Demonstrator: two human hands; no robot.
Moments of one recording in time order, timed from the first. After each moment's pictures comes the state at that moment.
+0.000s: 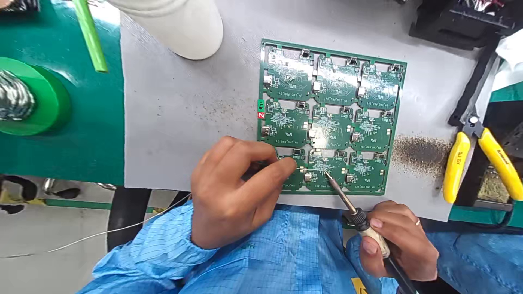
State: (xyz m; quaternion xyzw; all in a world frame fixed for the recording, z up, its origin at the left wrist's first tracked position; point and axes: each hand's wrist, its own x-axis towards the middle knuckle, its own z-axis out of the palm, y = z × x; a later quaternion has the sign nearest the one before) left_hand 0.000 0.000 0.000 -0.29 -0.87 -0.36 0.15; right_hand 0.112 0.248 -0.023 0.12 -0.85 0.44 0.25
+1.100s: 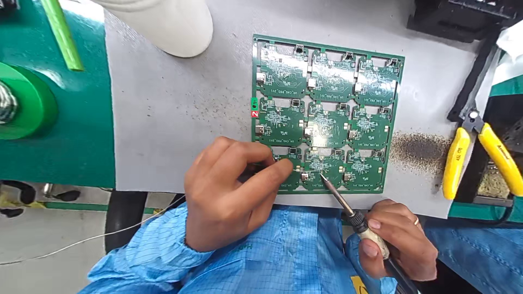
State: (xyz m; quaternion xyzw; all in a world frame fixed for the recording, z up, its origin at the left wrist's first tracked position) left_hand 0.000 -0.001 0.000 -0.30 -0.88 -0.36 0.13; right_hand 0.114 0.247 -0.023 0.12 -0.85 0.44 0.25
